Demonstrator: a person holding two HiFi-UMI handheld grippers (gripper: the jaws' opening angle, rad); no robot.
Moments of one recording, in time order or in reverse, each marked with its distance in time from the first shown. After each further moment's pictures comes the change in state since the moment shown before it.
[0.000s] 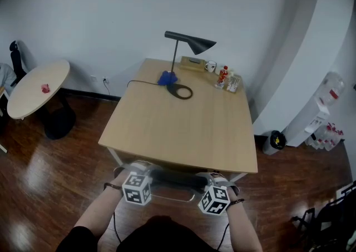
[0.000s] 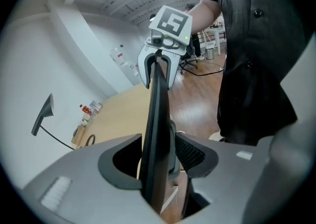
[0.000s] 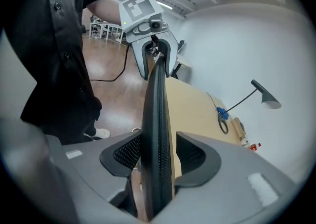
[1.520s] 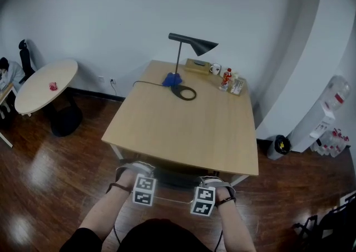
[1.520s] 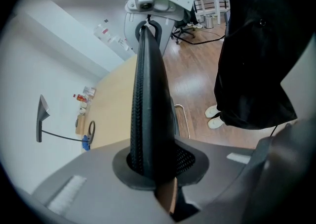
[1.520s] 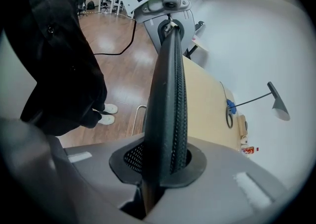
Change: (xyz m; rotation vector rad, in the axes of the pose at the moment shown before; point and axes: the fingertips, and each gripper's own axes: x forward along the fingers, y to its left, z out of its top) left arm 0.028 -0.023 -0.029 0.103 0.344 -0.005; right arm 0.014 0.025 -0.033 -0.170 0.245 0.066
